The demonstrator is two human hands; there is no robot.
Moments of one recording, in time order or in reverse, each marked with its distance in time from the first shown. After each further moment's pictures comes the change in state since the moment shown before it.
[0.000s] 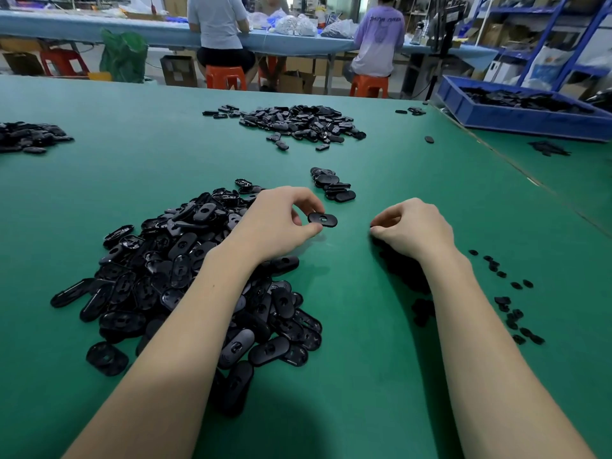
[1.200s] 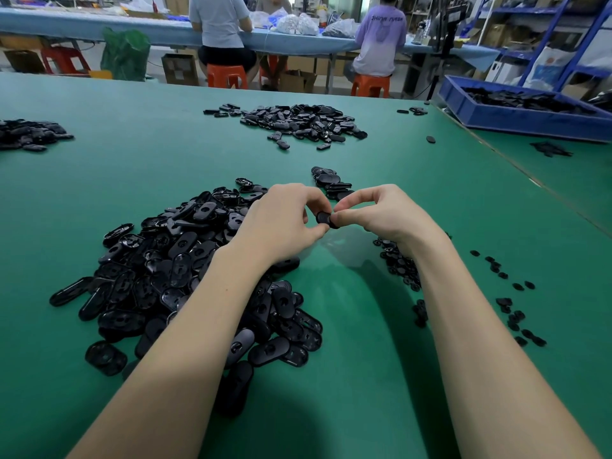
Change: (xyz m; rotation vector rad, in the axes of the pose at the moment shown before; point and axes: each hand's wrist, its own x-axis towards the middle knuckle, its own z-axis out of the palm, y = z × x) left_hand 0.000 0.009 0.002 0.134 0.025 0.032; right_hand -0.012 -0.044 -0.009 0.491 -0.227 -0.122
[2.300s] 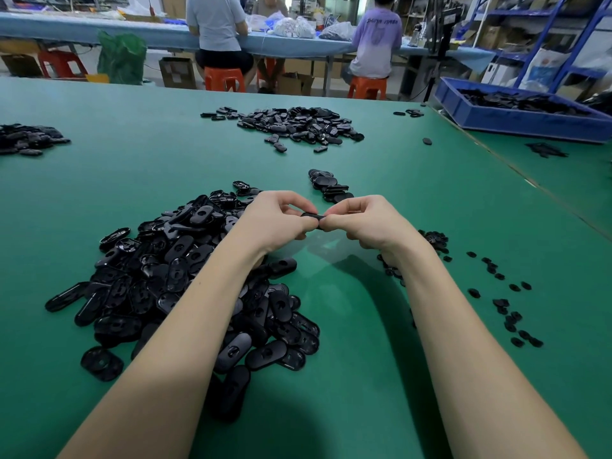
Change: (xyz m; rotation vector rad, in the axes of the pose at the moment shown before) left_hand 0.003 -0.001 -0.002 -0.606 -0.039 -0.472; right_hand 0.005 0.009 0.017 0.176 -0.066 0.000
